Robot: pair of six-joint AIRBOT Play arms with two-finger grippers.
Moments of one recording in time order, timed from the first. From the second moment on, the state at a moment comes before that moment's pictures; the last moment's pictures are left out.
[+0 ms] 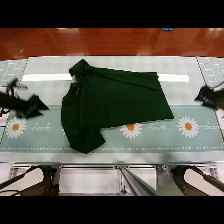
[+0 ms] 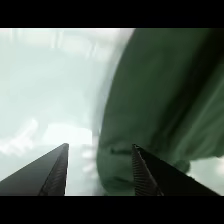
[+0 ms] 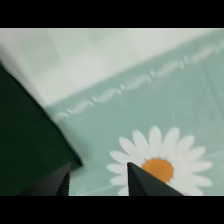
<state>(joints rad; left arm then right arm) 0.45 -1.23 0.84 1.03 -1.31 -1.41 -0.43 -1.15 0.98 -1.35 1.20 1.64</state>
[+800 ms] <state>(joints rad) 0.51 -1.29 0.46 0.66 -1.20 -1.17 -0.44 -0.92 0.60 -1.05 1.08 1.44</state>
